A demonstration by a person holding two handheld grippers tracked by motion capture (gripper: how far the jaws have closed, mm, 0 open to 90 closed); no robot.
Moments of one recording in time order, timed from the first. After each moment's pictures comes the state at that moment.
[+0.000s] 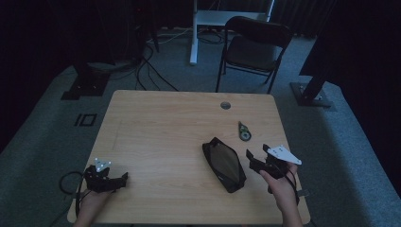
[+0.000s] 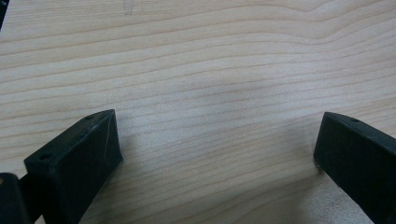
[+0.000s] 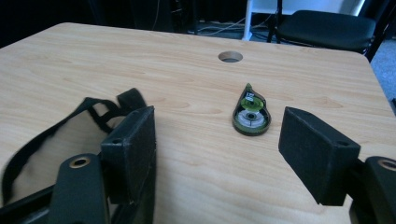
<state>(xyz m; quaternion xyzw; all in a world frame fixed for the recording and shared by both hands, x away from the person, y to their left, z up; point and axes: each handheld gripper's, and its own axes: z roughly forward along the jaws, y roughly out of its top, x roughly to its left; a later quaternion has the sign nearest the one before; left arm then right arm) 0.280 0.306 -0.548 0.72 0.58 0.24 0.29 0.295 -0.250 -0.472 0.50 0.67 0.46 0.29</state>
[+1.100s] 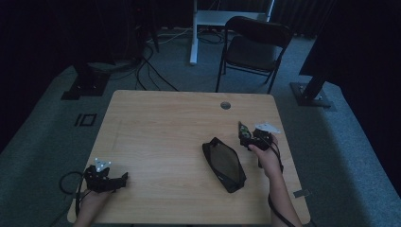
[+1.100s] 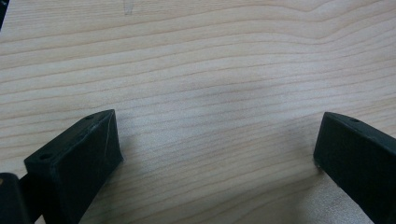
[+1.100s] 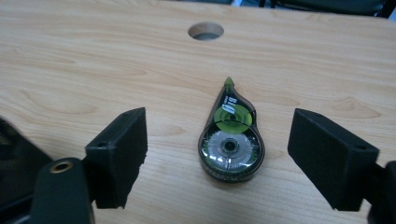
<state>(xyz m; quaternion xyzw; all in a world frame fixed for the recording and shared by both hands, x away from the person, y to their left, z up) 0.280 0.306 -0.548 0.72 0.58 0.24 0.29 0.413 -0.244 -0.514 0.53 0.69 0.40 0.27</state>
